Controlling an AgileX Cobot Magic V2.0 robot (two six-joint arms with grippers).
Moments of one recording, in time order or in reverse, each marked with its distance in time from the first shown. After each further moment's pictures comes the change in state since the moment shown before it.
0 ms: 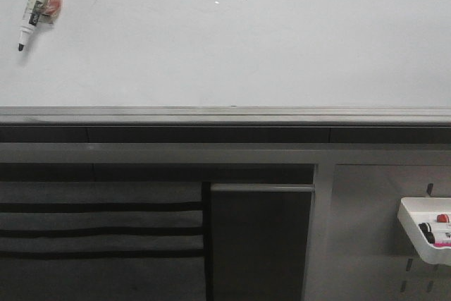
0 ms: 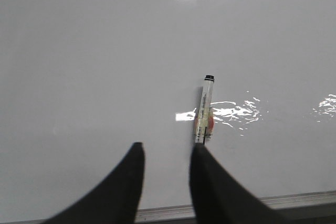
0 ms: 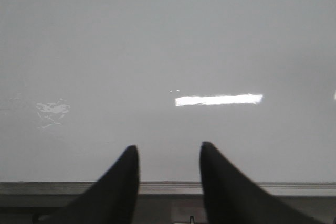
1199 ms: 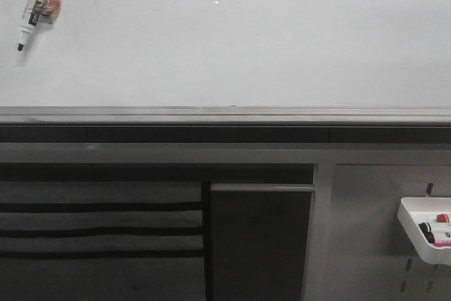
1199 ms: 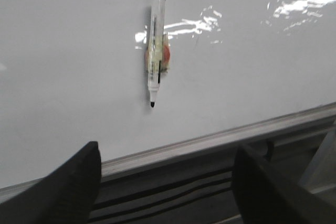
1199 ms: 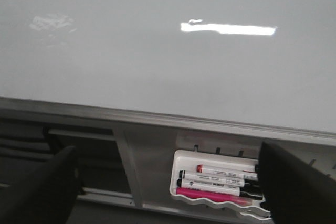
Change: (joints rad) left arm -0.152 0.381 -0.030 -0.012 -0.012 0.065; right arm 0.000 0.180 -0.134 0.174 0.257 -0.239
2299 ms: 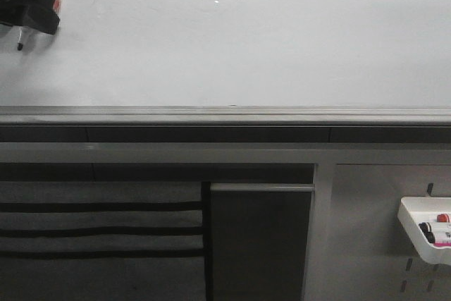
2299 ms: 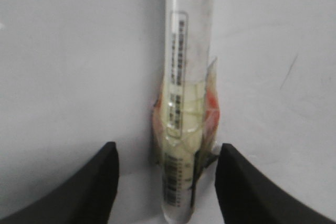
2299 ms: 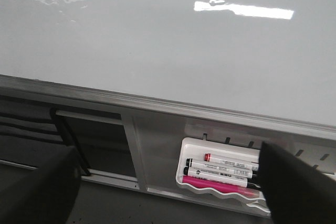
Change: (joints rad) left arm -0.037 0.790 -0.255 0.043 -0.402 0.004; right arm 0.000 0.049 -0.004 0.037 0.008 -0.048
